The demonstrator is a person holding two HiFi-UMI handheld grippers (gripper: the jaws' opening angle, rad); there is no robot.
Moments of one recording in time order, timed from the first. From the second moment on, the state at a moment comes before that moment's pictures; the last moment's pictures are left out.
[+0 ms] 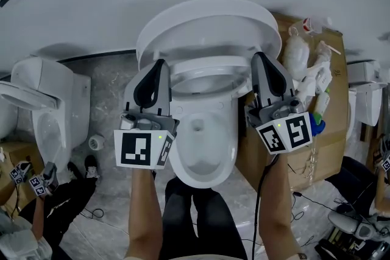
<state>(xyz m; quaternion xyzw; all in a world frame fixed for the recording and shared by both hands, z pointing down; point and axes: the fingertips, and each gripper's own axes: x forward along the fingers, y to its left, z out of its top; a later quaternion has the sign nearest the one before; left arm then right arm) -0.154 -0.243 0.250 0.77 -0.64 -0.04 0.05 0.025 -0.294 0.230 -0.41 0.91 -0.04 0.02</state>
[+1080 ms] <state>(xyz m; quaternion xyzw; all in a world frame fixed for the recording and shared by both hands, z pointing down) -0.137 -0.192 0.244 0.78 -0.62 -0.02 0.03 0.028 -0.219 0.228 -0.42 0.91 0.03 -0.06</state>
